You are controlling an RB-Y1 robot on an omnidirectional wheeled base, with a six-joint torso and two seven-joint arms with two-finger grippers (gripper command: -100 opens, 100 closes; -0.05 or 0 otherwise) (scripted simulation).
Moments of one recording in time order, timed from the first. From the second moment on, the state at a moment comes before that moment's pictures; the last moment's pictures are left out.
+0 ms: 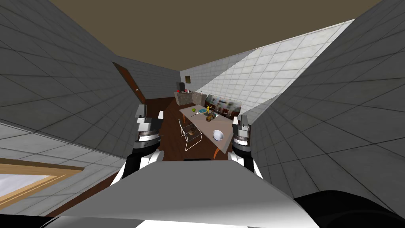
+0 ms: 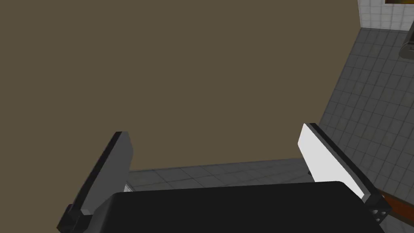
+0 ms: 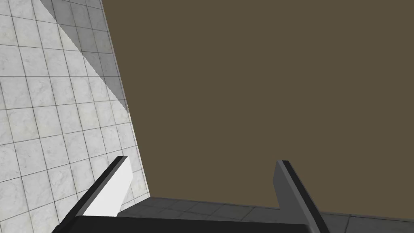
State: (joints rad) left arm 0.52 0.03 -0.01 -2.39 -0.01 -0.49 0.00; right arm 0.54 -0.03 0.00 -2.31 0.05 -0.63 0.13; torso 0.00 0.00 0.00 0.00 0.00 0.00
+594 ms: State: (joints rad) left arm 0.52 0.03 -0.01 -2.39 -0.01 -0.49 0.00; right arm 0.52 -0.18 0.02 -2.18 0.09 -0.64 0.16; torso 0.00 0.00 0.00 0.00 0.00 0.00
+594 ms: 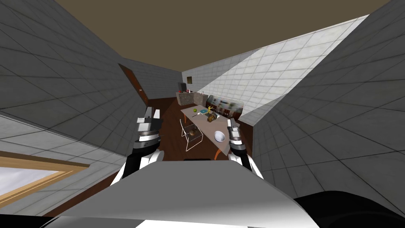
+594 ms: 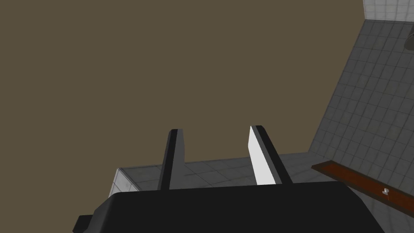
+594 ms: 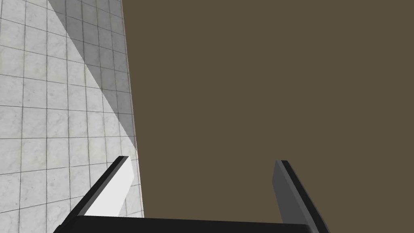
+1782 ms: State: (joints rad) left arm 0.52 0.03 -0.01 -2.39 -0.01 -0.49 0.00; right arm 0.44 -0.41 0.09 -1.81 0.19 -0.65 0.24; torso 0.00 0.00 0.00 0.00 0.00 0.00
